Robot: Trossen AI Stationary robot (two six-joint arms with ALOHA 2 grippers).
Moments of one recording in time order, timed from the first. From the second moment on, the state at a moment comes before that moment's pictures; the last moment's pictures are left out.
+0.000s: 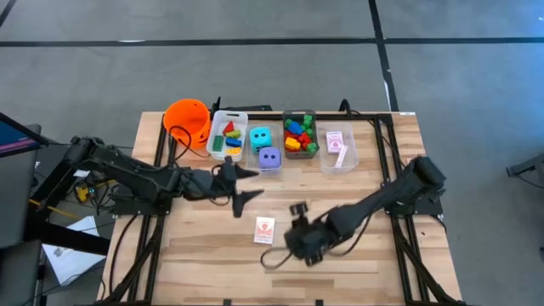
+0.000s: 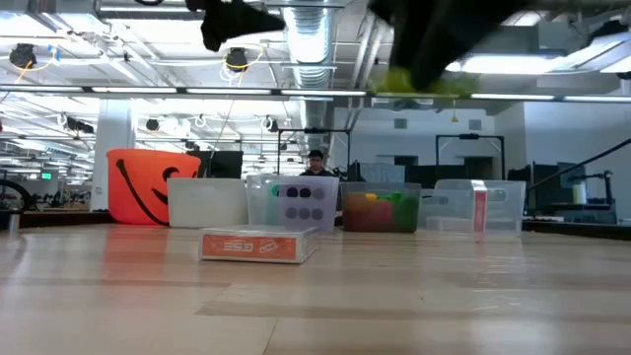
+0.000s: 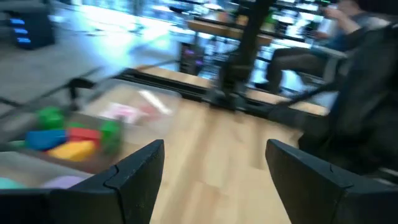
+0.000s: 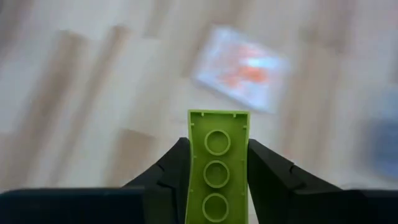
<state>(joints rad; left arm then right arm) -0.25 1.21 0.75 0.25 -0.48 -0.24 0.49 1.85 1.49 -0.80 0.31 0.06</state>
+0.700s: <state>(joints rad) 0.01 1.18 0.75 0.25 -0.20 -0.52 0.23 1.75 1.49 -0.71 0.78 -0.35</state>
